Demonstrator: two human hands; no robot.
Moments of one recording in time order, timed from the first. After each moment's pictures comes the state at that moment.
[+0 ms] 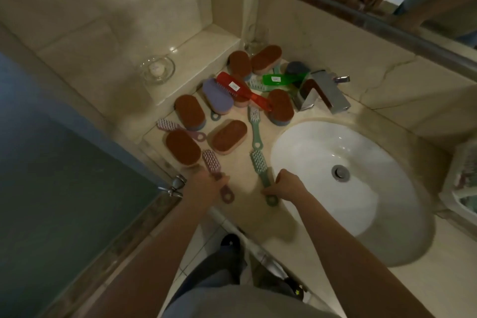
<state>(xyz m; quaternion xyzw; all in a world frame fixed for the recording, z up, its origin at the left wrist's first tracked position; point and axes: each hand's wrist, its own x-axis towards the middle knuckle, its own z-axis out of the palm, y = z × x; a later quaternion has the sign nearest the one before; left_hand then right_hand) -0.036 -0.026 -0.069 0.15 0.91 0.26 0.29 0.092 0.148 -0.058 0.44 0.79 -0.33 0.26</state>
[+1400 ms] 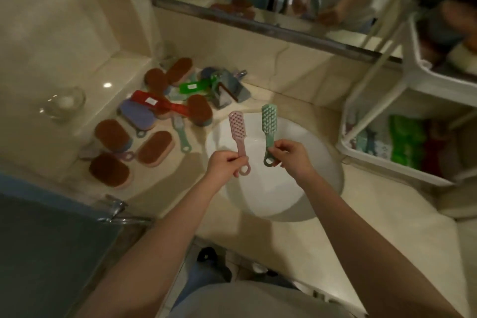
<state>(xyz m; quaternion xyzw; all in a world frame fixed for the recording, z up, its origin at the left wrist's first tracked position) 0.095 0.112 -0.007 0.31 0.73 0.45 0.41 0.245 0.214 0.015 0.49 0.65 -0.55 -0.21</state>
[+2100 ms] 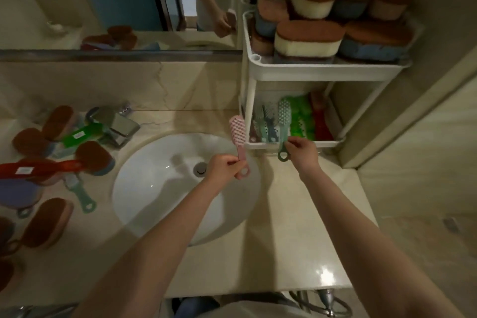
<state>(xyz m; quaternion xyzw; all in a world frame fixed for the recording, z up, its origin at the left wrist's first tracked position) 0.260 0.235 0.005 0.49 0.65 0.35 0.46 0.449 0.291 0.010 0.69 0.47 -0.40 -0.38</state>
